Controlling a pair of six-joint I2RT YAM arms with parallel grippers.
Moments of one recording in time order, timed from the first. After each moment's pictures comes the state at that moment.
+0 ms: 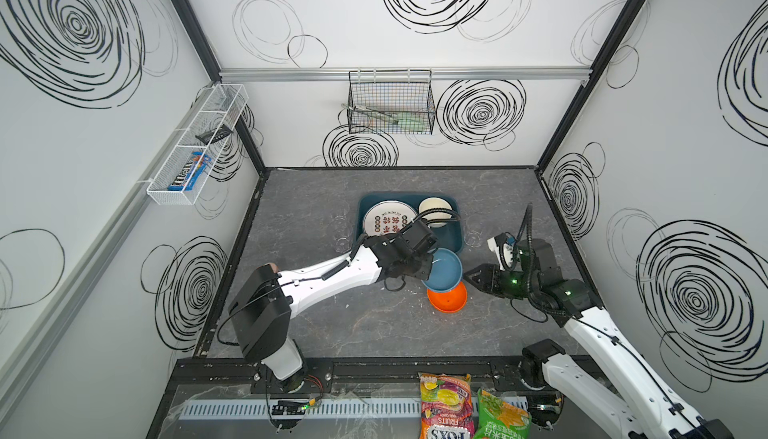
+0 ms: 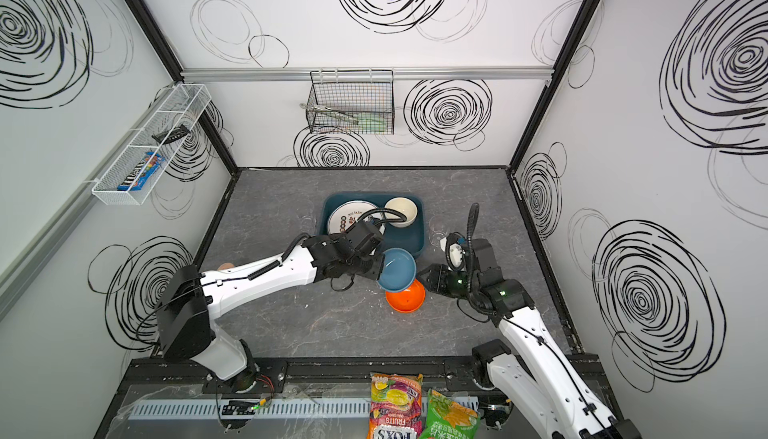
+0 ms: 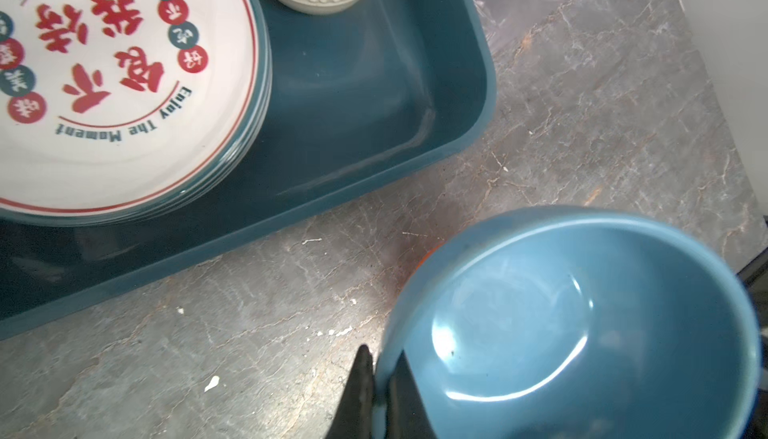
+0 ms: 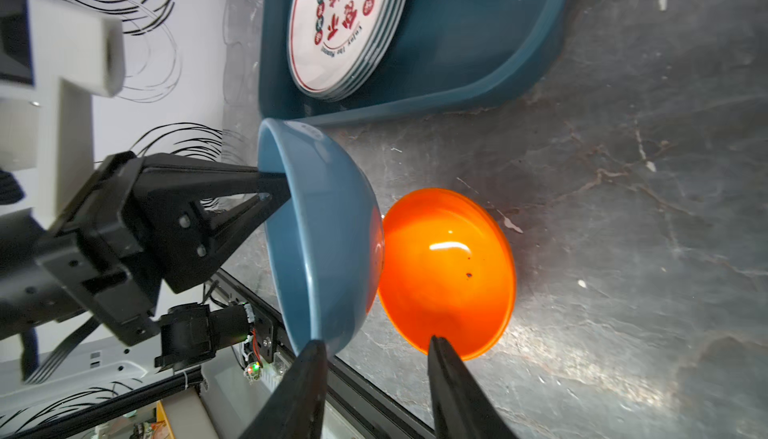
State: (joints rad) left arm -0.92 1.60 1.24 -0.61 -0.09 -0.59; right arm 0.37 0.78 0.66 -0.67 -0.52 0.60
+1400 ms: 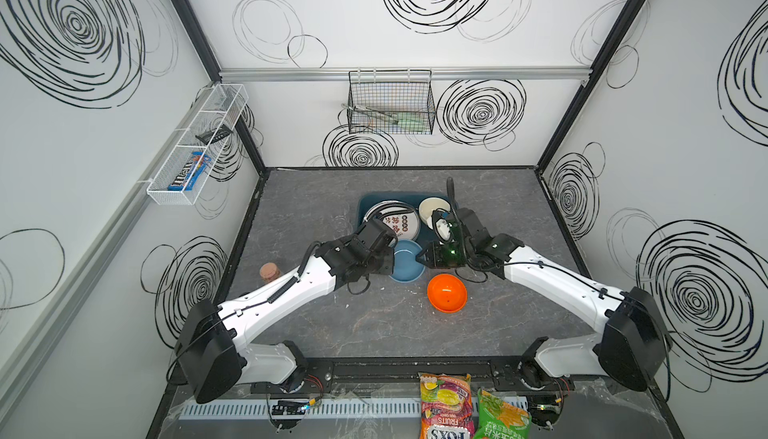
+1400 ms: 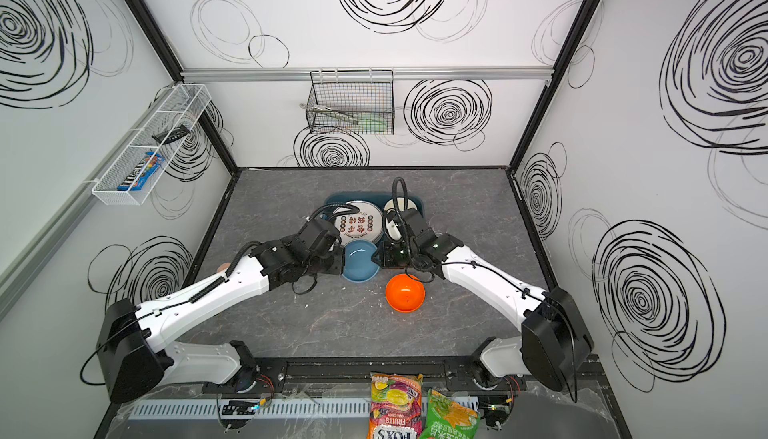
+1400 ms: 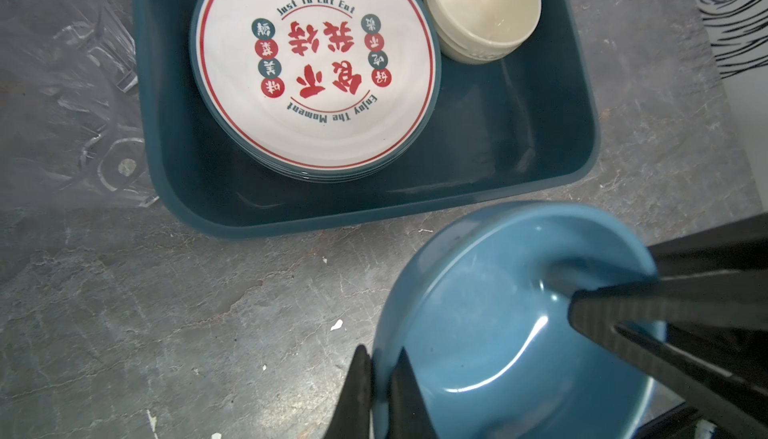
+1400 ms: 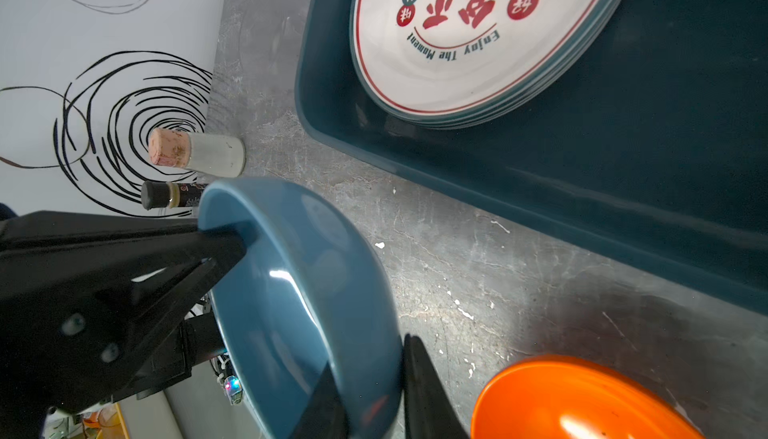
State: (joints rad) left arm -0.78 1.32 1.05 -0.66 -0.14 -0.63; right arm 0.71 1.37 0.98 -0.44 -0.32 0.62
